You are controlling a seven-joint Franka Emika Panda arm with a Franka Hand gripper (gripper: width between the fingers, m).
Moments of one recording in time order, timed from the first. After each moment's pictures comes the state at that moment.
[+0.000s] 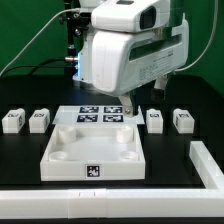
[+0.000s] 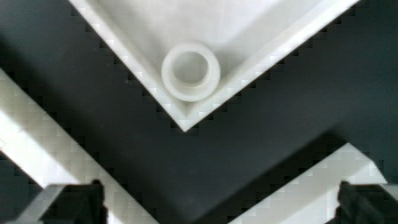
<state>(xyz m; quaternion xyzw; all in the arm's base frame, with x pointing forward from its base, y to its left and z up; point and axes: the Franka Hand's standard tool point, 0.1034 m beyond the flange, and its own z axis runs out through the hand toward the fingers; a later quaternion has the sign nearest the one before) 0.566 0.056 0.113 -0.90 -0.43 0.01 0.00</state>
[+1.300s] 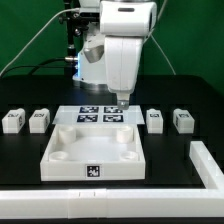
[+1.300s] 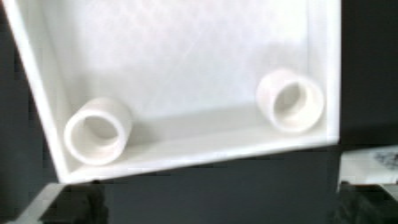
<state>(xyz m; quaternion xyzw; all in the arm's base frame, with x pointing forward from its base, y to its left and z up) 0.497 0.019 0.102 -0.70 -0.71 0.03 0.02</state>
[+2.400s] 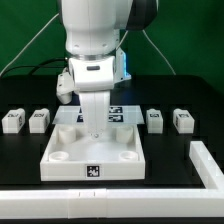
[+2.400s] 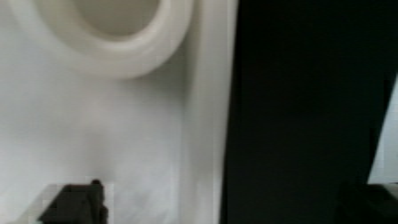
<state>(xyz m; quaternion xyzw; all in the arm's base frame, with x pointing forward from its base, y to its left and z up) 0.419 -0.023 0.017 -0.68 -0.73 0.05 0.07</state>
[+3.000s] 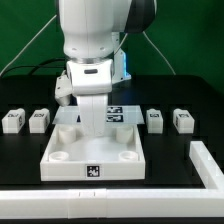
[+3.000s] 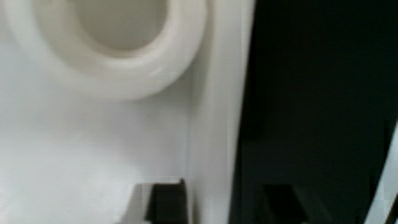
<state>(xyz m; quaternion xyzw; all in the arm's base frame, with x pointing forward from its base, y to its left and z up) 0.420 -0.026 0.013 -0.68 -0.72 0.05 0.07</state>
